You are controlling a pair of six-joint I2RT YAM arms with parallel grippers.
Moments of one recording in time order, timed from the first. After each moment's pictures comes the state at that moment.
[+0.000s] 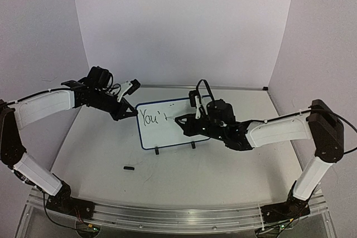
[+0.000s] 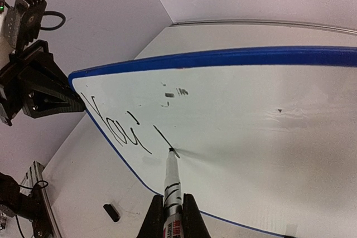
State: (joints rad) left arm -0.47 1.45 1.14 -0.50 0.47 0.27; right arm 0.91 1.72 0.96 0.46 0.02 0.50
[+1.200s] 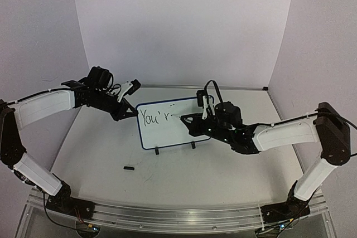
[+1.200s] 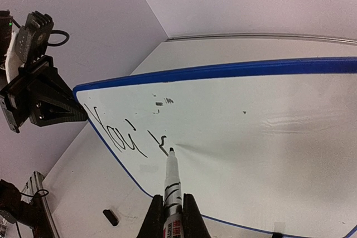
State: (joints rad) left arm -0.48 1.45 1.14 -0.50 0.47 0.27; right arm 0.91 1.65 0.87 0.53 0.07 0.50
